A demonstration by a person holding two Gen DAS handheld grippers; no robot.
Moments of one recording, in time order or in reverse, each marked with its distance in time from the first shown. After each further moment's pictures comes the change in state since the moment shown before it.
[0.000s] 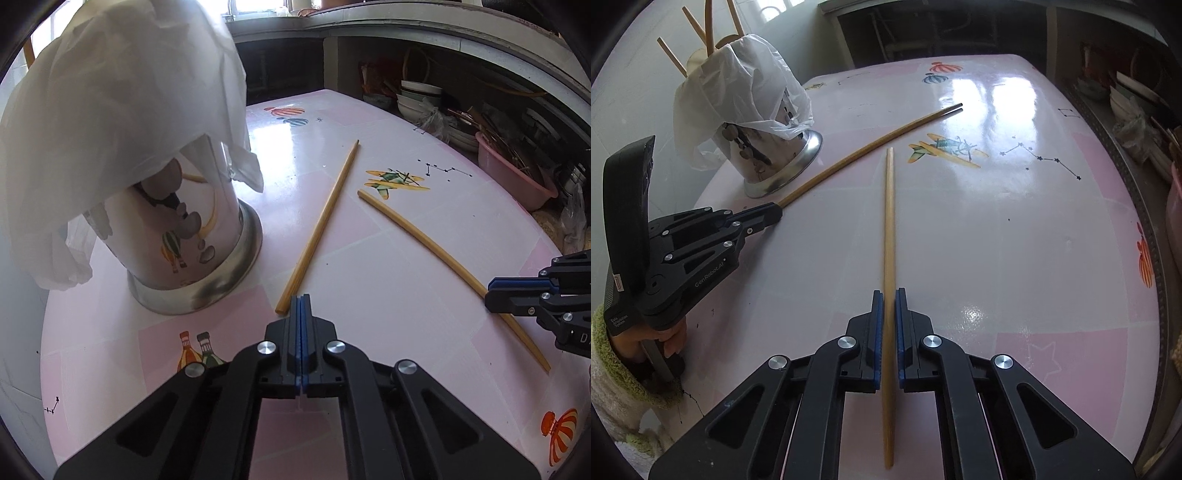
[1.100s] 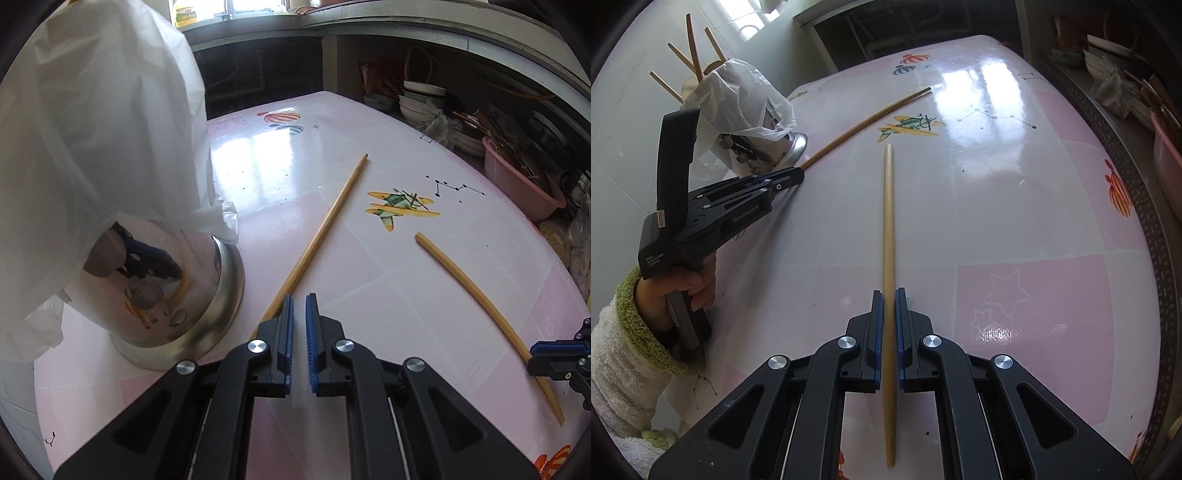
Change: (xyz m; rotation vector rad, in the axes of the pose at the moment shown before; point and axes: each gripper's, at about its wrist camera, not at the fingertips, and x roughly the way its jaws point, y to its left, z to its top) left arm 0.028 -0.005 0.032 0.007 0.001 0.005; right arm -0.025 -0.025 -0.030 0.123 0.006 0.057
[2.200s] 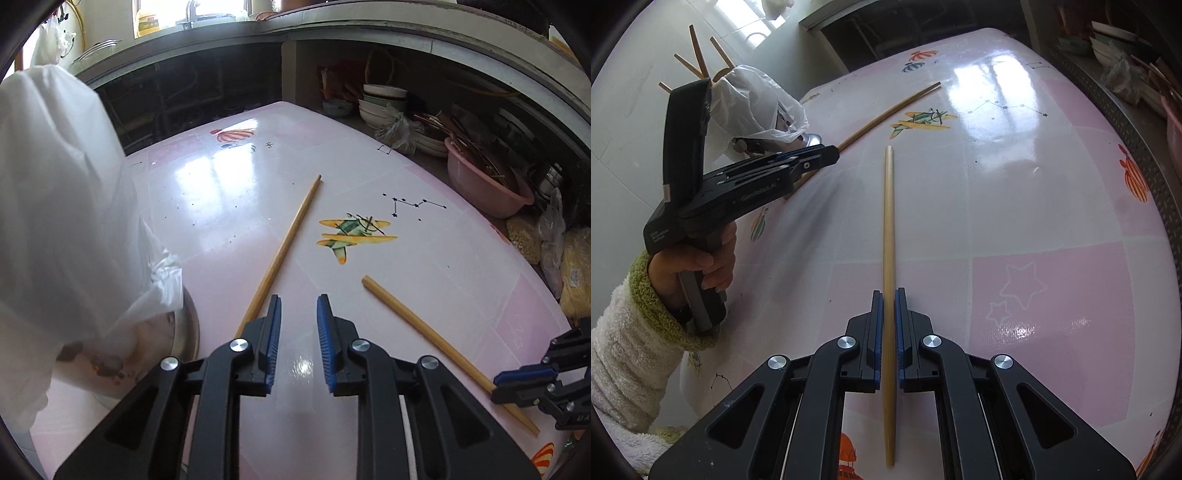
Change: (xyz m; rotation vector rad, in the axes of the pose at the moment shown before) left arm 0.006 -0.016 0.027 0.074 -0.016 -0.130; right arm -0.001 -0.008 -0.005 0.023 0.004 0.097
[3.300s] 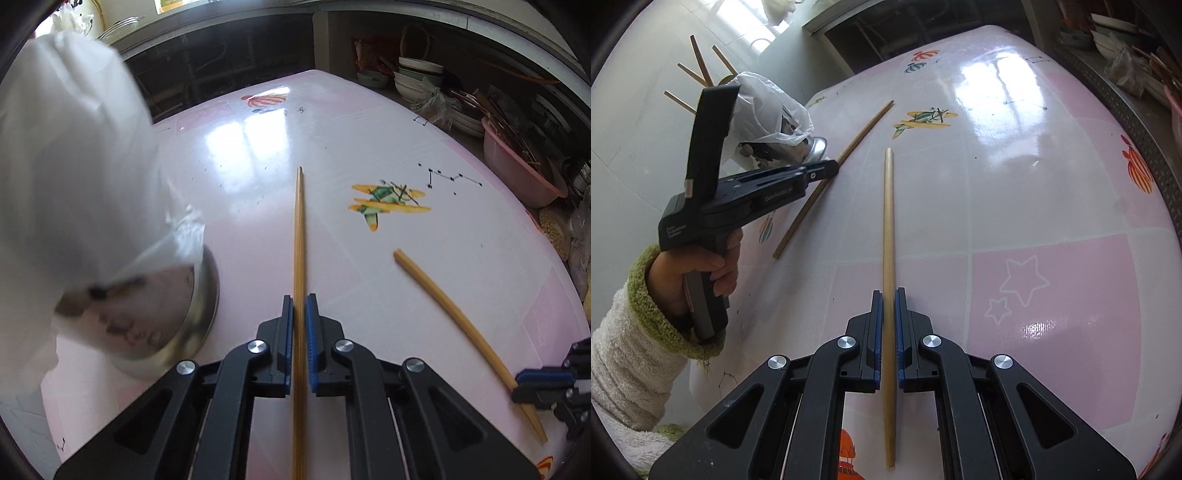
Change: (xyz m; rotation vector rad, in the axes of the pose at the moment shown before) left arm -0.006 0.004 -0.017 -0.062 0.139 0.119; right arm -0.004 -0.009 -0.005 0.012 -0.004 0.040
